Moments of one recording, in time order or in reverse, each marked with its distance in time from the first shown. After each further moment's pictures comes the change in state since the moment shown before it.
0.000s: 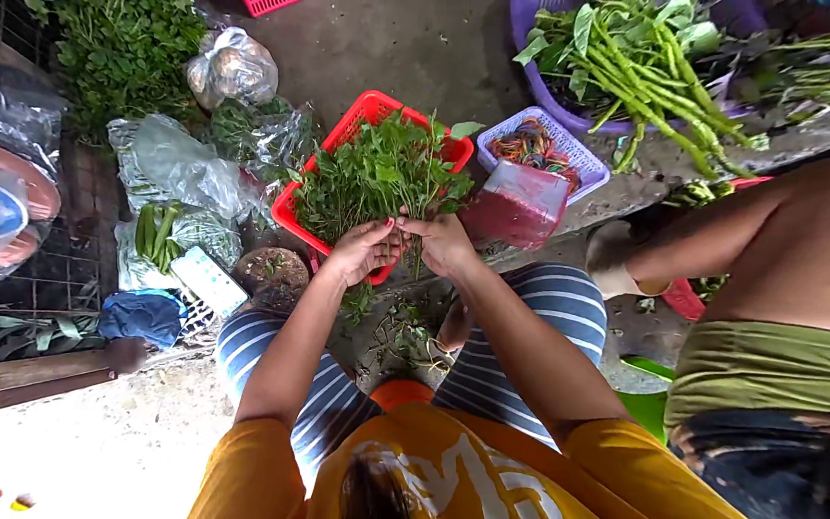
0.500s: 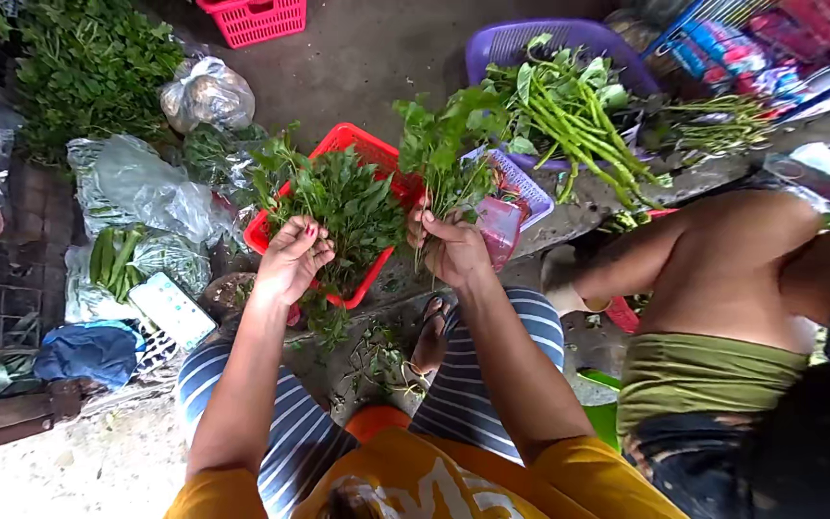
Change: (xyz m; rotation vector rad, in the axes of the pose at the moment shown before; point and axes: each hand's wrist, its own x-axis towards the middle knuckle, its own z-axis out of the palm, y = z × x) left_hand -0.030 0.034 -0.029 -0.274 0.029 0.407; right_hand 0.001 -0.032 -0.046 0.392 -0.140 -0.210
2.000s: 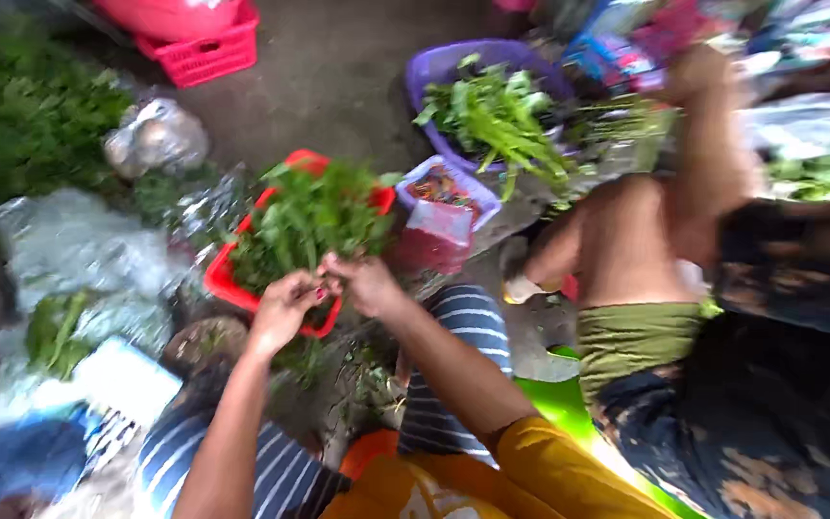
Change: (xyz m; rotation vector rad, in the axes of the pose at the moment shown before) left_hand -0.007 -0.024 0.016 0.901 -0.142 0.081; right_hand -0.006 0.038 0.051 -0.239 0.029 0.182
